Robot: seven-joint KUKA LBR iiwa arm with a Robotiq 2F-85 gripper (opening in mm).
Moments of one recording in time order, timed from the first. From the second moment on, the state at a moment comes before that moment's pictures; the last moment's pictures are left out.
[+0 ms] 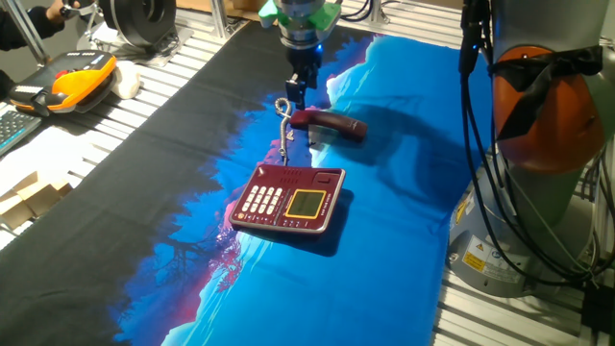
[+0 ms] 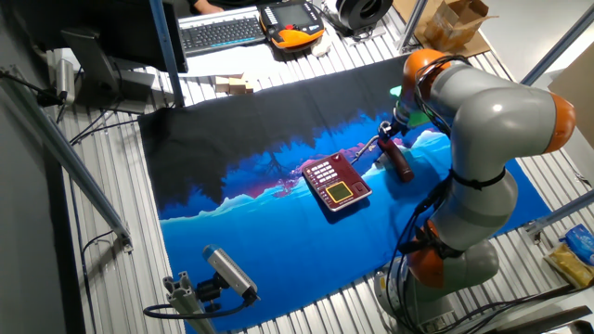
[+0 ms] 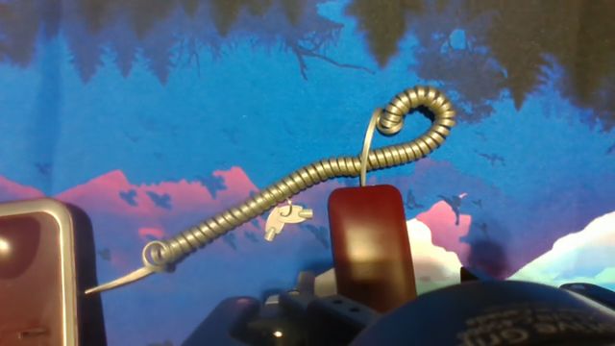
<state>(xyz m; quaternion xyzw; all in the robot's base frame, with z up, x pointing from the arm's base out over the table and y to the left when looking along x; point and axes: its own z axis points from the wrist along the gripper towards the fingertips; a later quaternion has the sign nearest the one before) 0.478 -0.153 0.103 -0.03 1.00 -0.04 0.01</state>
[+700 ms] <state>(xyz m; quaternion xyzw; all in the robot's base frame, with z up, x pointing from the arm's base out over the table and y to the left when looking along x) 0.478 -0.153 0.103 -0.02 1.00 -0.02 -0.01</state>
